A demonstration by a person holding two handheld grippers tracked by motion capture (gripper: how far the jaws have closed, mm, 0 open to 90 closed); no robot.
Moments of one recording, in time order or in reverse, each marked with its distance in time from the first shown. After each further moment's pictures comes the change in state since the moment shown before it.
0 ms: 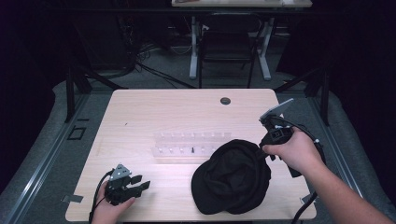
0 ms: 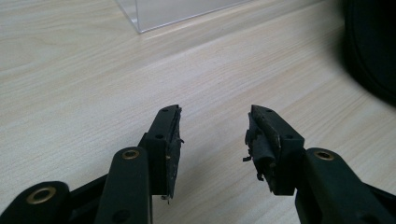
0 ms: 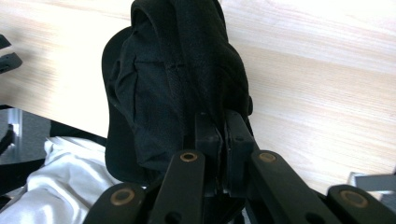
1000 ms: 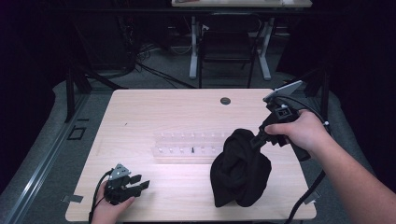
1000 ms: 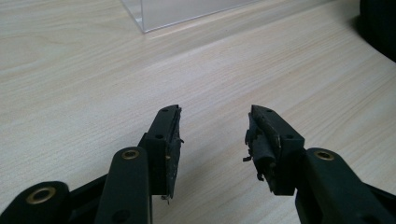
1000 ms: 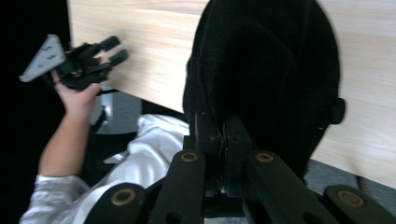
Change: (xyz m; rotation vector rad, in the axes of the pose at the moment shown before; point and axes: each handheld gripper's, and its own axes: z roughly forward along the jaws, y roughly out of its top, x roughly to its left) left arm 0.003 0.001 -0.002 0.015 -0.003 -0.008; right arm 0.013 0.015 -0.055 0.083 0.267 0.079
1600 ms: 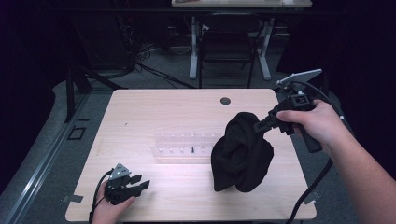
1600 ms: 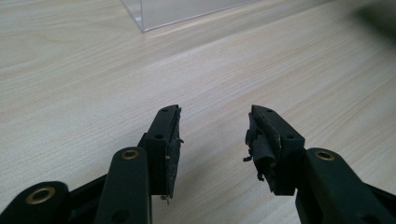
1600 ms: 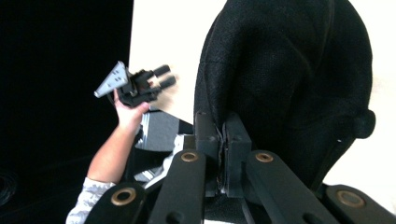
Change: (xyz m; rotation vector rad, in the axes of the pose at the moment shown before) left arm 0.000 0.000 0.001 0.000 -0.003 -0.005; right arm 0.000 -0.003 -0.041 -0.126 0.176 -0.021
